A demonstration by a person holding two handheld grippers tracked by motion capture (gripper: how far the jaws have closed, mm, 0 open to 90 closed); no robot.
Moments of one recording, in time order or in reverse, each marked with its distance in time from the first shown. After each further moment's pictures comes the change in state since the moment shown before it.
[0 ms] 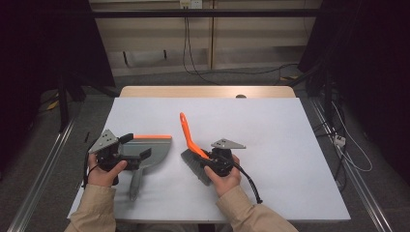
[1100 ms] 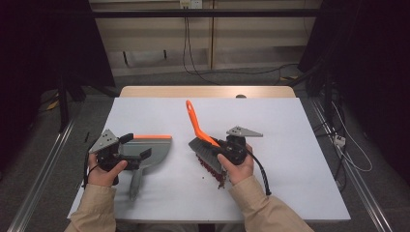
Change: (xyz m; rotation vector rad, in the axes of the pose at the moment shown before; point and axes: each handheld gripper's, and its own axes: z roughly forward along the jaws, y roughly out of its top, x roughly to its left) left arm 0.000 0.000 0.000 0.000 0.004 0.000; right arm -0.029 0.039 -0.023 -0.072 0.085 -0.040
